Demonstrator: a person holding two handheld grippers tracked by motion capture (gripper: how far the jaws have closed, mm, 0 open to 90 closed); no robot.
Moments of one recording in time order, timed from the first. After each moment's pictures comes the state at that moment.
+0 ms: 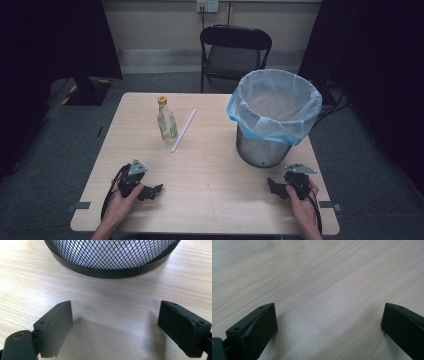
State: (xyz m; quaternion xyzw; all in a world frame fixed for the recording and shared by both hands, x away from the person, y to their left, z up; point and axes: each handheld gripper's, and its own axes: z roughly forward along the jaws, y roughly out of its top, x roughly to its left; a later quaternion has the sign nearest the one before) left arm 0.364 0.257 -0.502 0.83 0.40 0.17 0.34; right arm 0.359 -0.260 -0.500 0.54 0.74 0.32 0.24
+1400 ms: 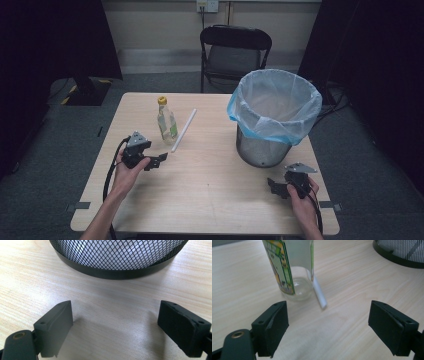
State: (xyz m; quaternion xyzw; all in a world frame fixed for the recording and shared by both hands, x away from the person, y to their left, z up) left arm 0.426 0.248 -0.447 0.79 0.40 0.20 0.42; right arm 0.361 -0.263 -0.500 0.52 0.76 0.33 0.23
